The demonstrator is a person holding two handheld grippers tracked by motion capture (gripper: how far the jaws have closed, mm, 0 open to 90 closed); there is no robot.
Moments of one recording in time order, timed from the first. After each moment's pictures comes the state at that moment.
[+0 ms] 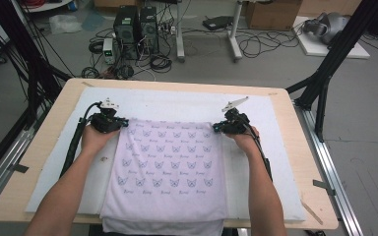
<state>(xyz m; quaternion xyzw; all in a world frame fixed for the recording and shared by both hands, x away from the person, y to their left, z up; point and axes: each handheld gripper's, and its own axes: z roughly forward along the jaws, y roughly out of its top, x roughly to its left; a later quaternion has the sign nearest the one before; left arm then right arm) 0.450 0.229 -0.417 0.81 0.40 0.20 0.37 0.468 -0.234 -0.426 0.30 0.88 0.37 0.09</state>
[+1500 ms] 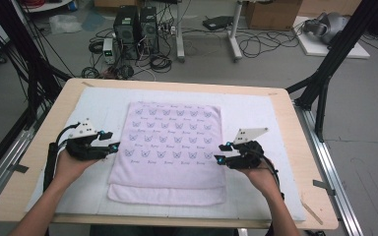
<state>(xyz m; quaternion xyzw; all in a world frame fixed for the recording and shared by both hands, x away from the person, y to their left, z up) 0.325 0.255 -0.403 0.82 0.31 0.19 0.44 0.330 -0.241 -0.402 0.23 0.87 0.42 0.09</state>
